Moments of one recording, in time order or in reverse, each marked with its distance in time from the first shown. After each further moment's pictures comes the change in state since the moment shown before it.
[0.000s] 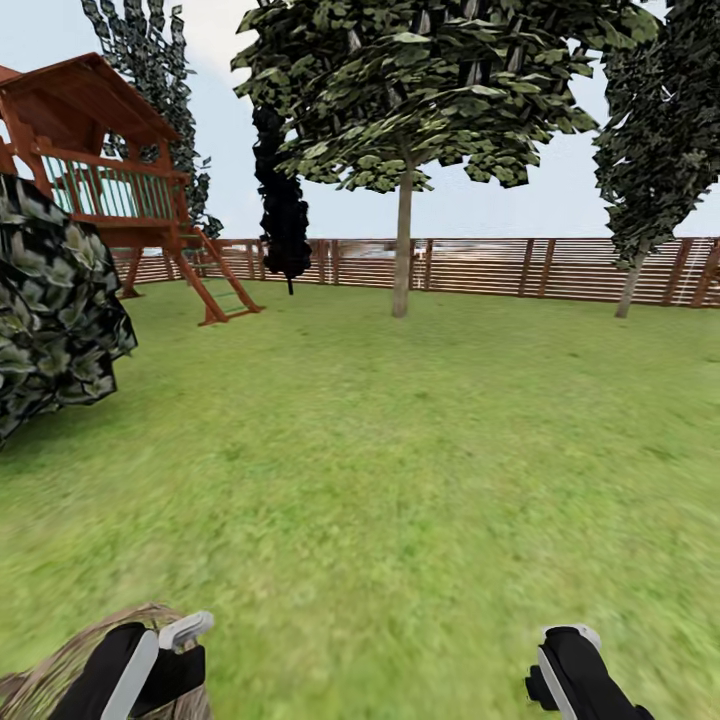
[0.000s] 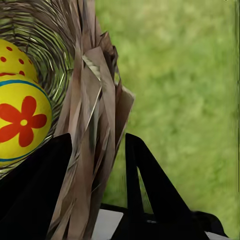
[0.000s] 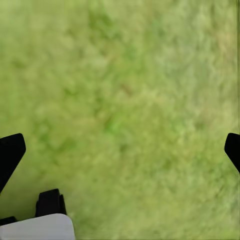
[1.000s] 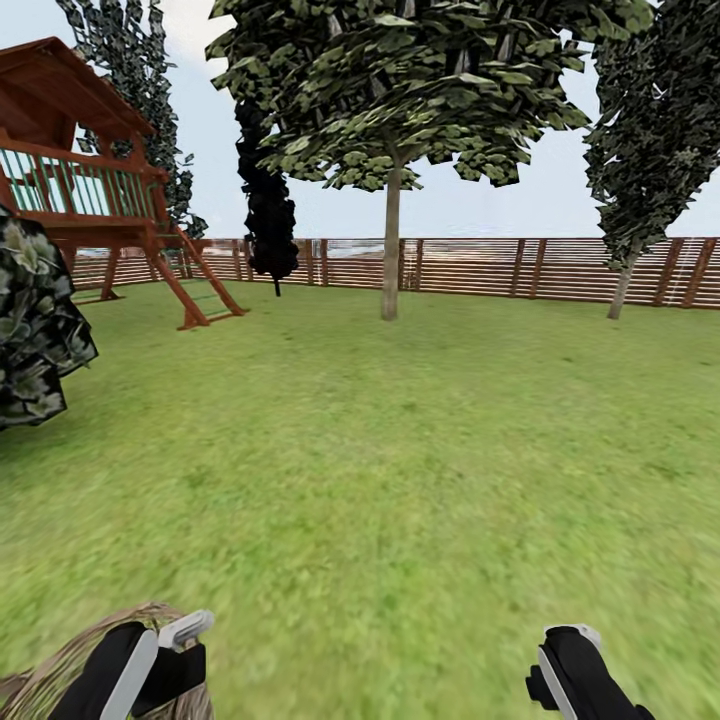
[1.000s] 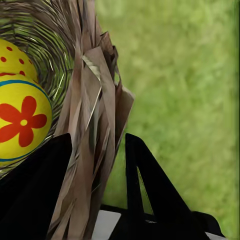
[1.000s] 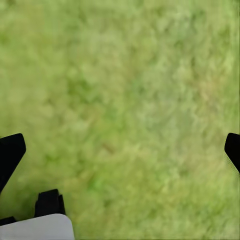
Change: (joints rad) left arm -0.001 0.000 0.001 -0.004 0.010 0.002 0.000; right arm 0.000 -0.001 -0.001 -0.001 0.001 0.001 -0.001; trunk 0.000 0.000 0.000
